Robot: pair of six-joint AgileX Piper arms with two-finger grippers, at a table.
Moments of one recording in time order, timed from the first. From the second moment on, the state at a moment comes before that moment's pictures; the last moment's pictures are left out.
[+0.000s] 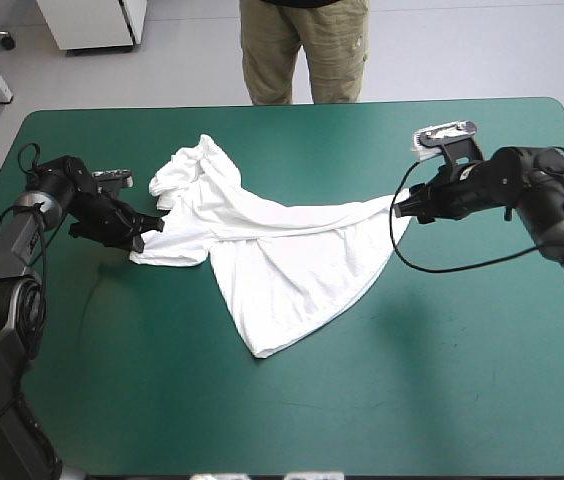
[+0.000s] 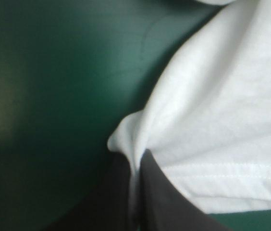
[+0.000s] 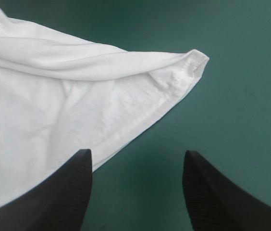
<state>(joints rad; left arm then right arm) 0.08 1.95 -1.50 -0.26 1.05 0.28 0.17 1.54 -1.39 0.22 0.88 -0.27</state>
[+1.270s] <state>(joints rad) 0.08 1.70 -1.81 -0.34 1.14 0.28 0.17 1.84 -1.61 0.02 0.88 -0.19</state>
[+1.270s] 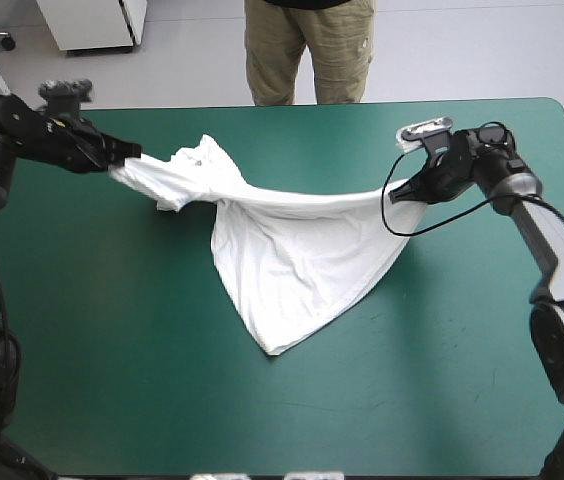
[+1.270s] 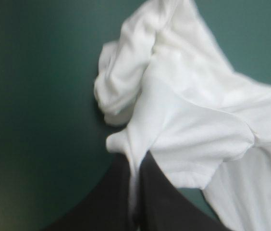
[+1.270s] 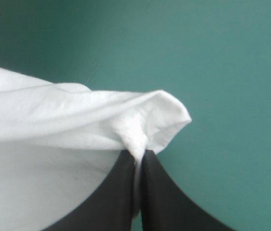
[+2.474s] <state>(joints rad) 0.08 1.19 -2.48 -0.27 1.16 0.18 0.17 0.86 -1.85 0.04 1.12 -0.24</state>
